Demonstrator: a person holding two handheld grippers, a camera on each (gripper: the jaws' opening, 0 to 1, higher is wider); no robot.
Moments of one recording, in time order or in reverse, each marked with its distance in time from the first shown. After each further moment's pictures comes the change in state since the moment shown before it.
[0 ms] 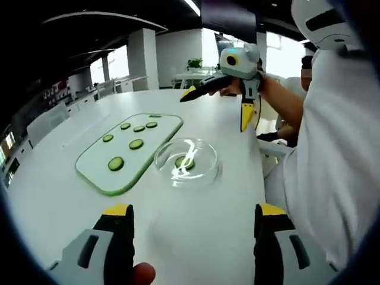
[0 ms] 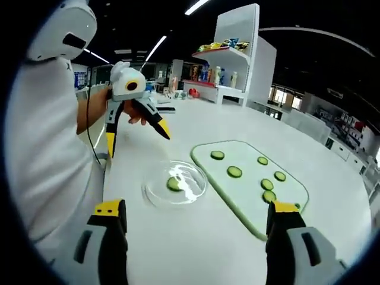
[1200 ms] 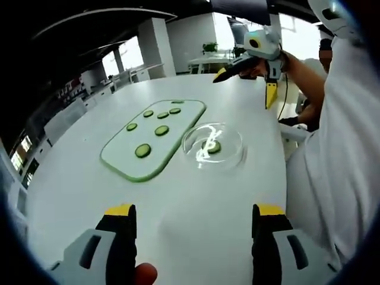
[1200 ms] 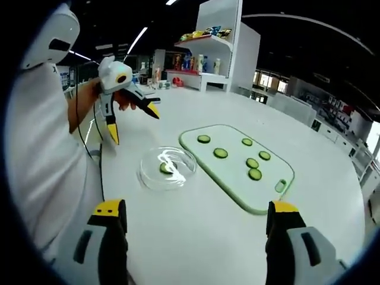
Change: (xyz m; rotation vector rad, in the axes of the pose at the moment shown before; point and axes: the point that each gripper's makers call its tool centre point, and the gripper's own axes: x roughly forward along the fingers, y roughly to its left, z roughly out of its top) left arm -0.017 0.030 -0.013 0.037 0.114 0.154; right arm -0.024 -0.009 -0.019 0.067 0.100 -0.088
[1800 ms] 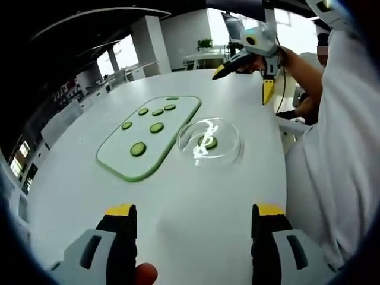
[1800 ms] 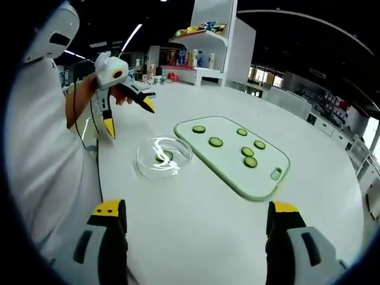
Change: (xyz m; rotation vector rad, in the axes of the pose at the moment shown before) left arm 0.005 -0.004 -0.005 0.038 0.033 -0.017; right arm -0.007 -0.004 -0.019 0.021 0.034 -0.034
